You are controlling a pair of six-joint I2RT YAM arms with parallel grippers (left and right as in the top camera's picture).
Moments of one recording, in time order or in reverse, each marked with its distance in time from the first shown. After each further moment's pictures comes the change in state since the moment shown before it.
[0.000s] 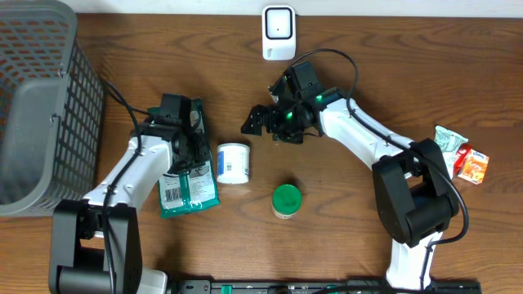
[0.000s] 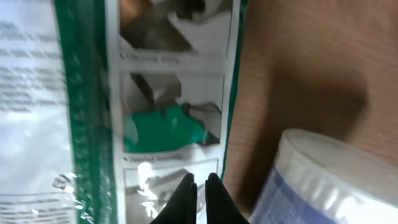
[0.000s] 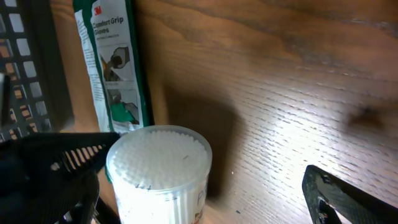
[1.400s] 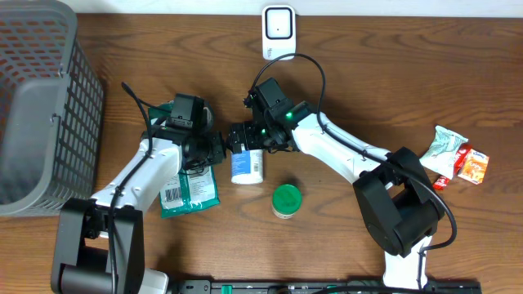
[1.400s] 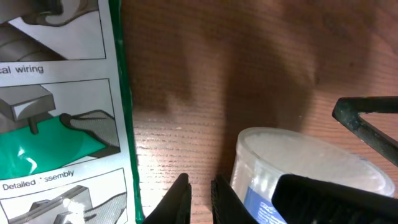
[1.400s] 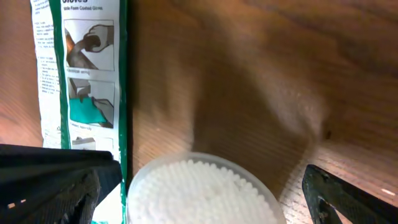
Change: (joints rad) left arm -0.065 0.000 -0.005 0.105 0.116 -0.003; right arm 0.167 0.000 0.002 0.033 0.280 -0.053
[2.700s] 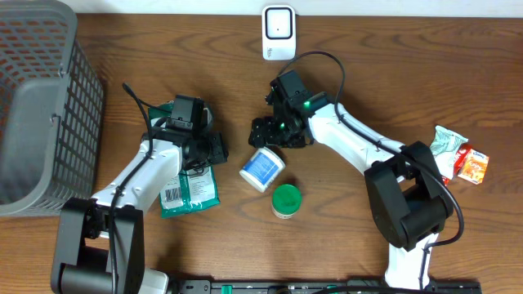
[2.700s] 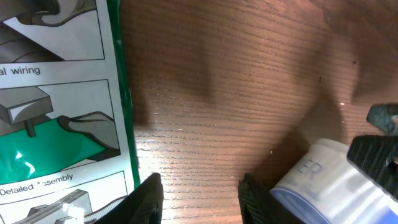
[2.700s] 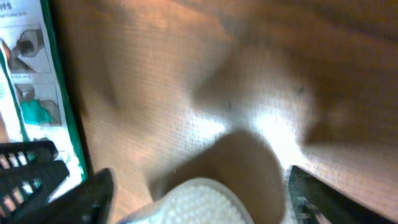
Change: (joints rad) left arm 0.000 0.000 -0.015 0.020 0.000 0.012; right arm -0.110 0.000 0.001 -0.143 -0.037 -0.019
